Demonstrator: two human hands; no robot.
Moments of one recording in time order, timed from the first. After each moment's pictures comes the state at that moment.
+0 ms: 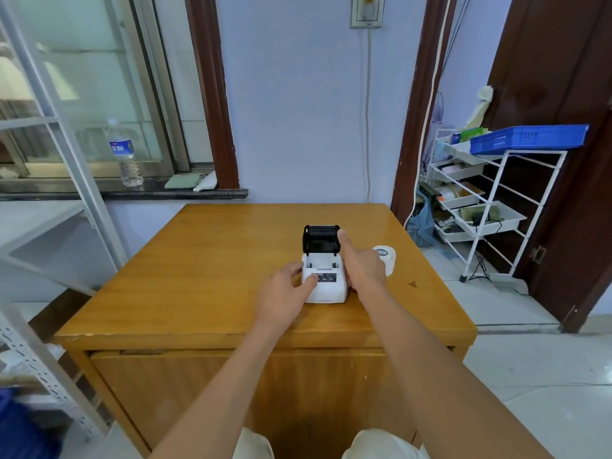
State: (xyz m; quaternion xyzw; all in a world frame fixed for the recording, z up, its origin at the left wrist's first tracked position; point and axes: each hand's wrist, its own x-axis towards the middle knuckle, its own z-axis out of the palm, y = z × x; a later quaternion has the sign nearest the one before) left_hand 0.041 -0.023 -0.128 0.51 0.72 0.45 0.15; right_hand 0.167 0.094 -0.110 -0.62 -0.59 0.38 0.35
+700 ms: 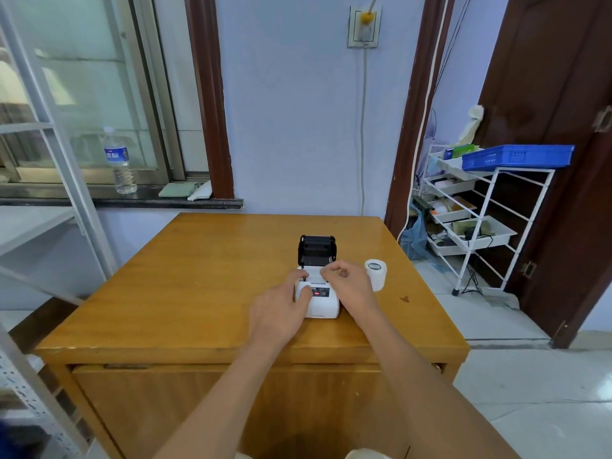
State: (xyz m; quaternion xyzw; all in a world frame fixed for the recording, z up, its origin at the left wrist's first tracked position) left_hand 0.047 -0.016 -0.130 0.54 0.78 0.30 0.02; right_hand 0.174 0.099 -0.135 -0.45 -0.69 0.39 0.41
